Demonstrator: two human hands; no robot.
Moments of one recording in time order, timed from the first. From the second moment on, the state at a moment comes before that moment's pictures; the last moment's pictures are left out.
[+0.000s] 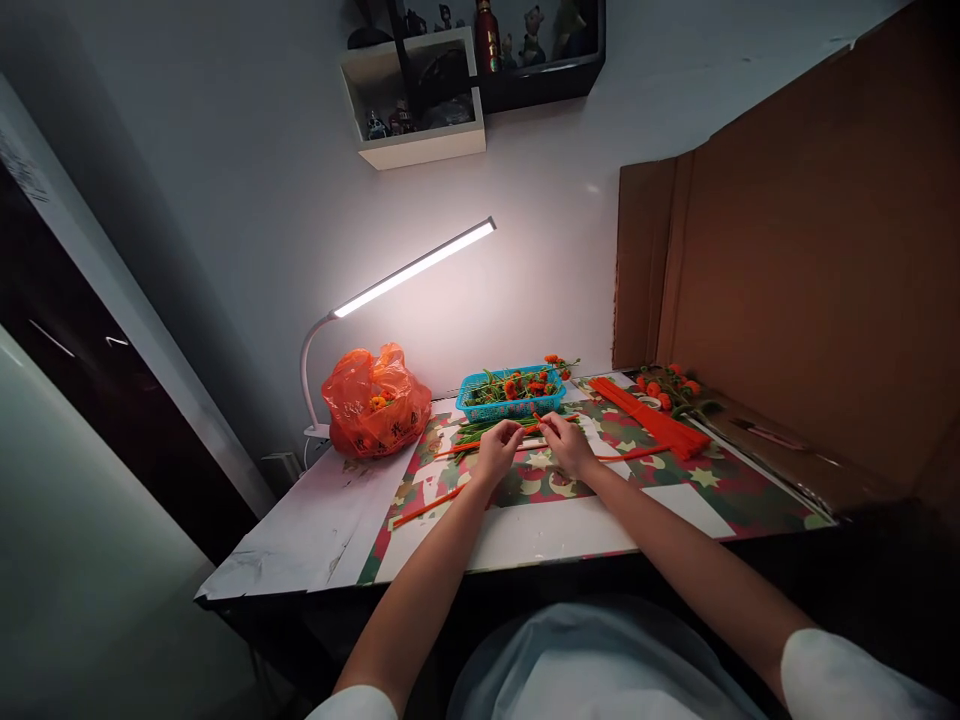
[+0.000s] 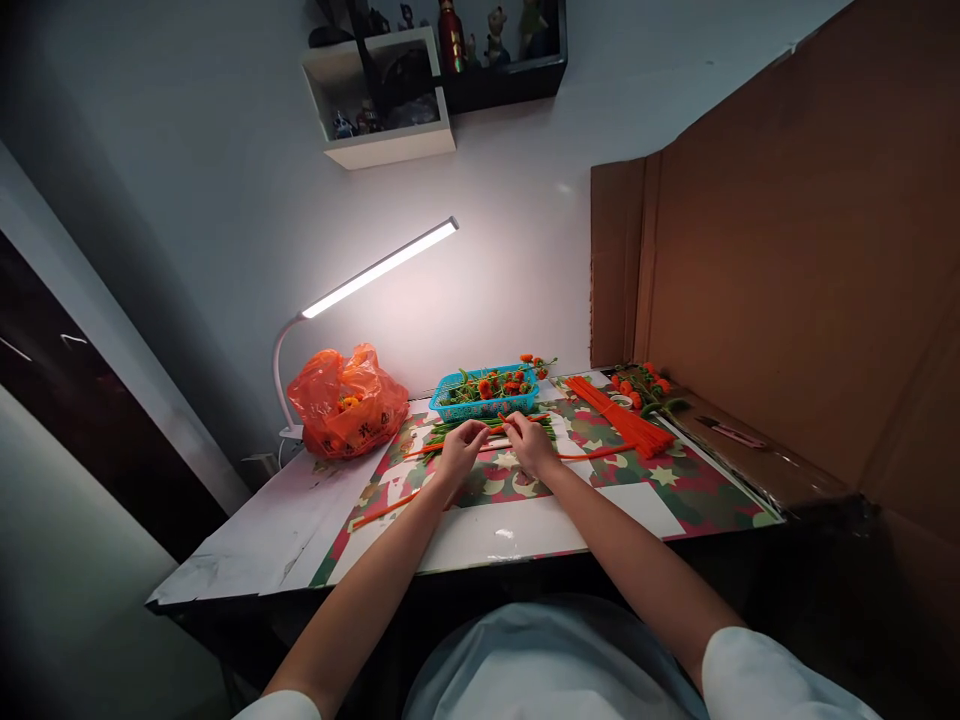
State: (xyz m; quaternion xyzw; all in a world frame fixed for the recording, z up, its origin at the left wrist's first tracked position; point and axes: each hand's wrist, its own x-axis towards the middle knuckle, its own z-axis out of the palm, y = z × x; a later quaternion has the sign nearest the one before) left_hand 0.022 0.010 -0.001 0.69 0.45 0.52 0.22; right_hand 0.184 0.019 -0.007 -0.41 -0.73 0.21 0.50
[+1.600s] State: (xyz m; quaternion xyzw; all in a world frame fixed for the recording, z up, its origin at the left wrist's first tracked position) left_hand 0.024 -0.004 0.006 0.78 0.36 0.48 0.16; right_hand 0.210 0.030 0.002 -0.34 -0.64 0.59 0.36
